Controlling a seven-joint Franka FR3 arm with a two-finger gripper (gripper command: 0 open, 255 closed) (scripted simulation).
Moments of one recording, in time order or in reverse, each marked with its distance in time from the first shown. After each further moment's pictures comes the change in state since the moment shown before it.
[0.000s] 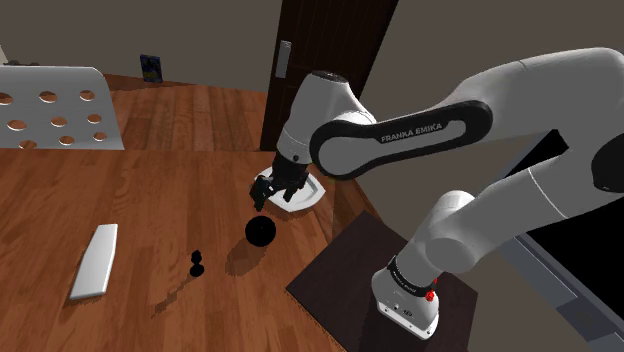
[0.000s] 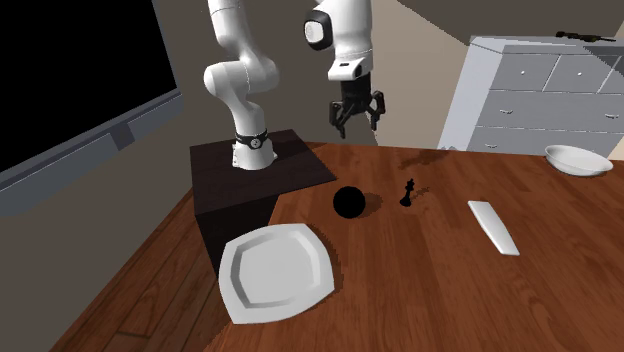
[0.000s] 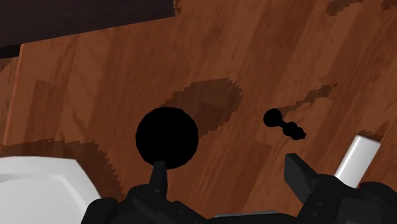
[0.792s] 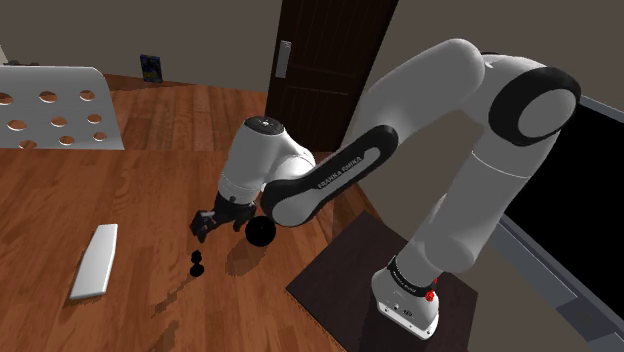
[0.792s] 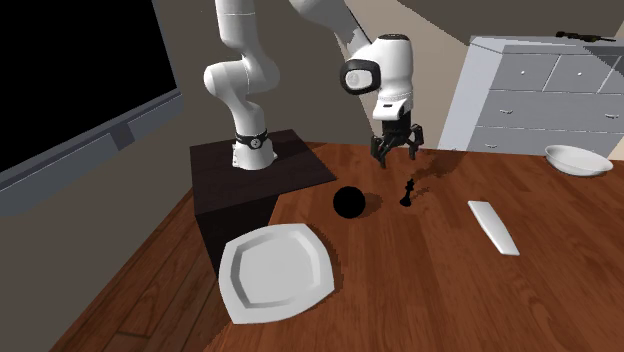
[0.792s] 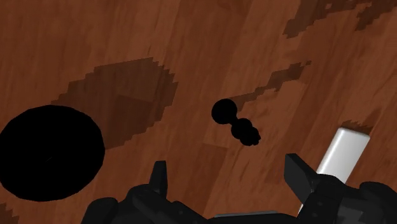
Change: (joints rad) arm -0.014 0.510 0.150 0.199 -0.367 0.360 0.430
